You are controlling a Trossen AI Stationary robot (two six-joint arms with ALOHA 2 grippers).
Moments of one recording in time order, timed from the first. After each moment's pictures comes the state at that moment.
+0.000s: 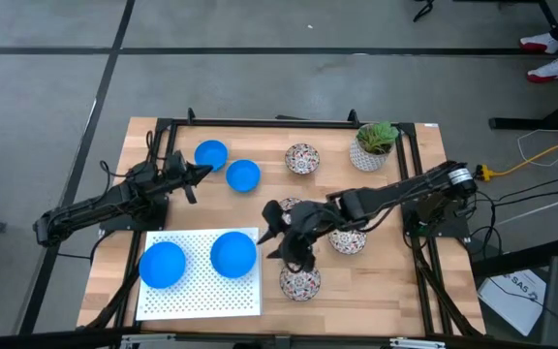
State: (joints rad) left arm 0.43 0.07 0.01 0.04 0.00 -0.28; right arm 0.29 1.70 1.59 -0.37 -0.02 -0.67
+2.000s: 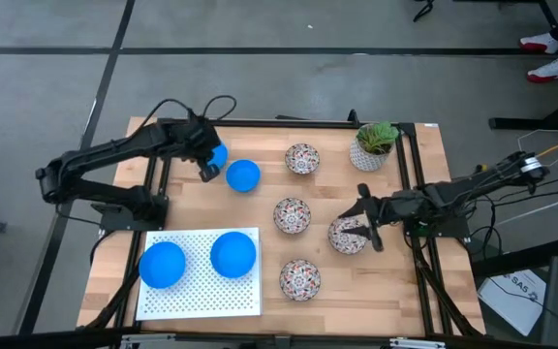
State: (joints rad) left arm 0.50 1.12 0.98 -0.93 -0.19 0.02; right arm 0.31 0.71 0.39 -0.01 0.15 0.19
